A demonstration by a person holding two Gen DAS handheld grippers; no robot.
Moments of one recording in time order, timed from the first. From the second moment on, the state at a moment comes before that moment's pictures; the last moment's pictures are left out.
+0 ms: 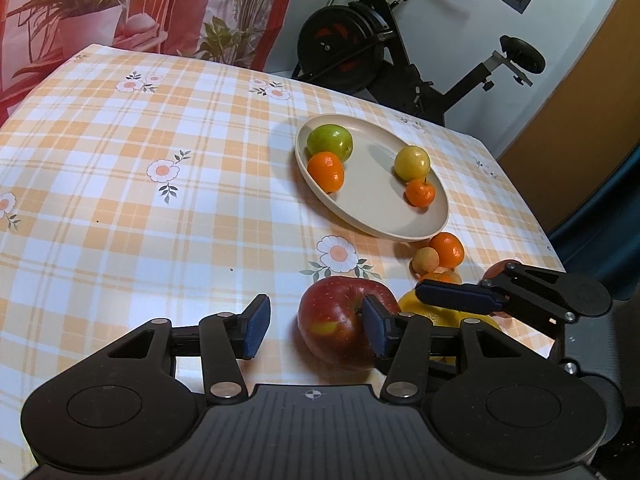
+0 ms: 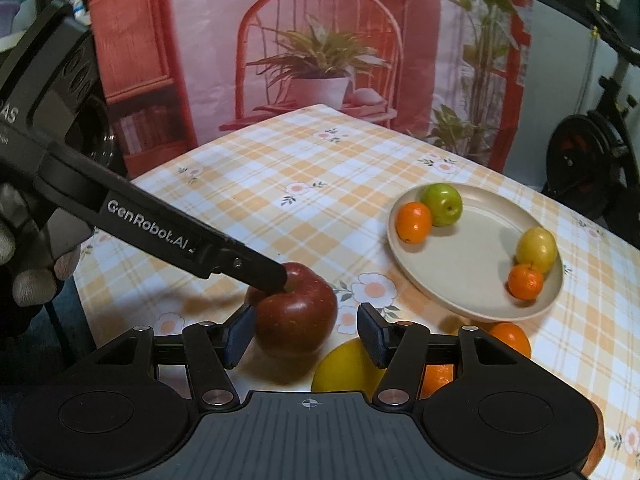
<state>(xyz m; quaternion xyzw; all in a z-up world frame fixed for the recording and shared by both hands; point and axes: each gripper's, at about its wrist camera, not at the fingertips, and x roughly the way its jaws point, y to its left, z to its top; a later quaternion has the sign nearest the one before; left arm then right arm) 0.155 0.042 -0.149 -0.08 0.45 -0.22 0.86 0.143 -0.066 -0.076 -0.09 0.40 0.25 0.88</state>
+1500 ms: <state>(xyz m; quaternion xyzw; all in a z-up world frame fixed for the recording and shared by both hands) 0.157 0.058 -0.168 -0.18 0.45 -0.23 0.85 0.142 -0.049 -0.099 -0.11 0.39 0.25 0.88</state>
